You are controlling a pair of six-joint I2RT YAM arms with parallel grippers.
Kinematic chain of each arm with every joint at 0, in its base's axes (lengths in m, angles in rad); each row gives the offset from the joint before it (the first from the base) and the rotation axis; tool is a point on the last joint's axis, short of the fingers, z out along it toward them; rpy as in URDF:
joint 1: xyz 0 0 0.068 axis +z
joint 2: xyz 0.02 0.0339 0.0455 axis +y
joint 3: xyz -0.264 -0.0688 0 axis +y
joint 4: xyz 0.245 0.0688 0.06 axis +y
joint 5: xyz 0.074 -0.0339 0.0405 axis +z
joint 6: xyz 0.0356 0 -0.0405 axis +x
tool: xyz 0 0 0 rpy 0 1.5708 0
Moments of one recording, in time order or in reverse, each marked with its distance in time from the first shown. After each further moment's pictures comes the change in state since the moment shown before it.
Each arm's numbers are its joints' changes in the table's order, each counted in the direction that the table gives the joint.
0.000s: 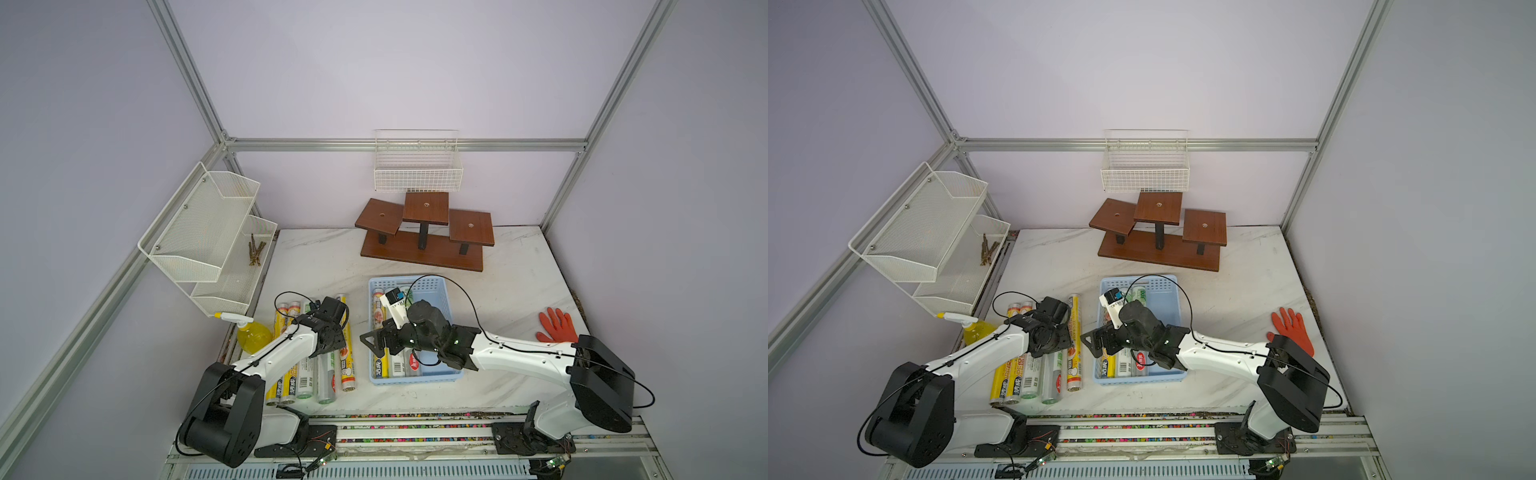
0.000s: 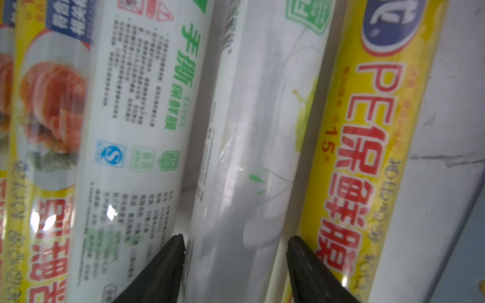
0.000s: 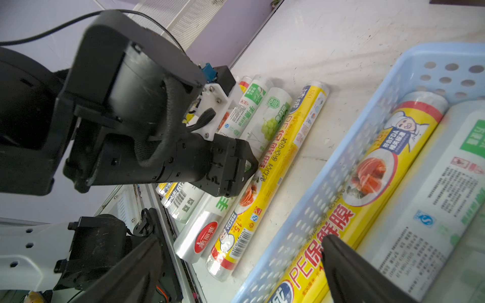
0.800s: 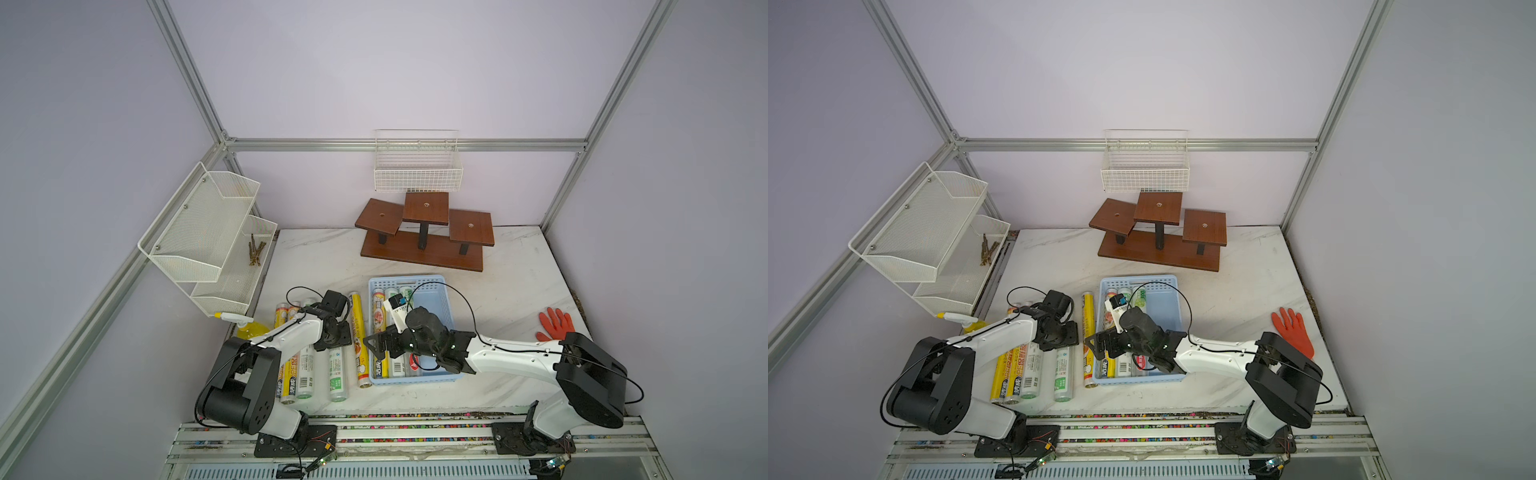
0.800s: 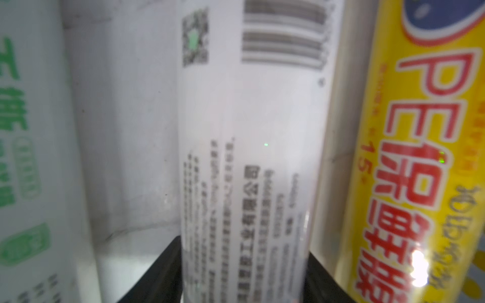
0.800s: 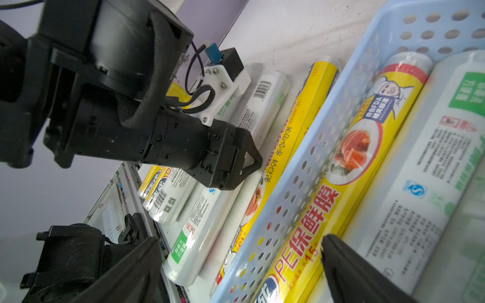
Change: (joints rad) left arm 0.042 0.155 -0.062 -0.062 -0.175 0.147; right arm 0.002 0.019 0.062 -0.050 -0.043 0.060
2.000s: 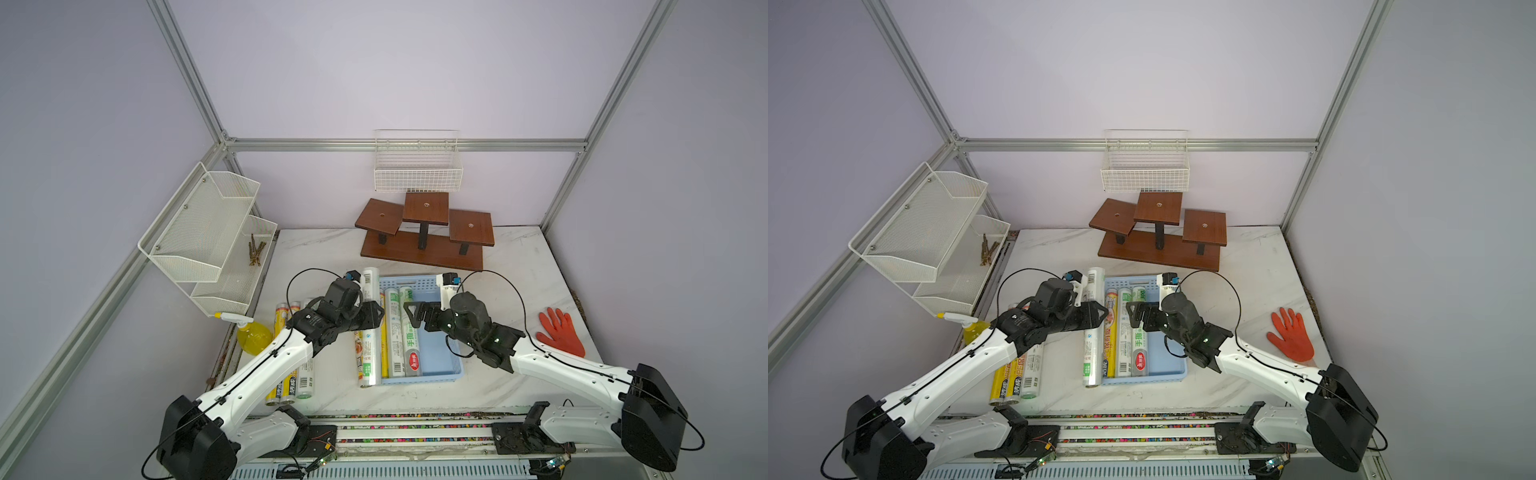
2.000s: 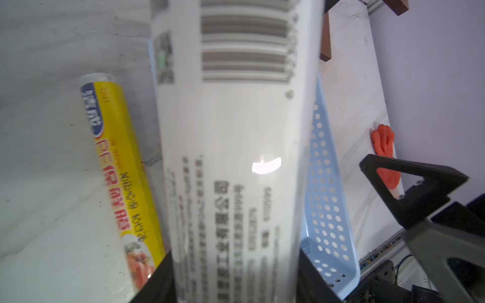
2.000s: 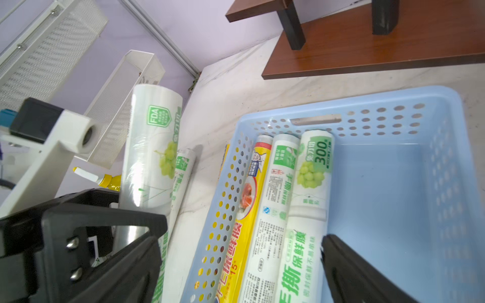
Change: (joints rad) left arm -0.286 -0.296 -0.175 -0.091 -0.175 -0.135; right arm -0.246 -0.333 0.122 0.146 -0.143 0.107
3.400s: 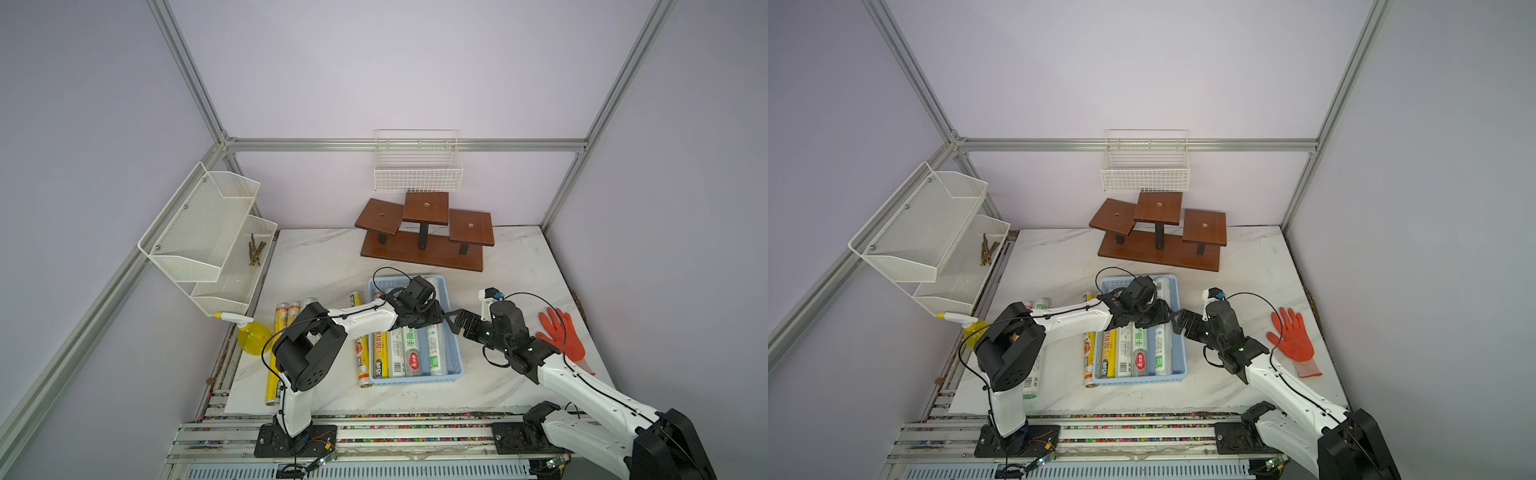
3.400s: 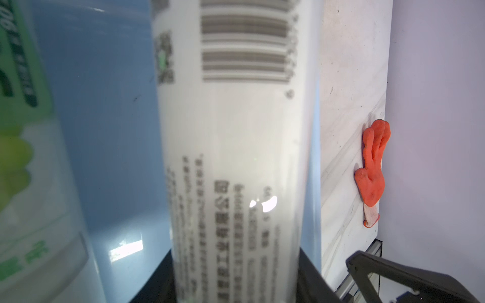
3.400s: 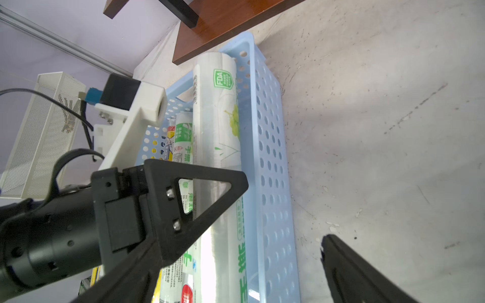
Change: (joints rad) left arm -0.232 0.721 -0.338 -0.298 -0.053 -0.304; right arm -0.314 -0.217 0.248 0.147 0.195 0.047
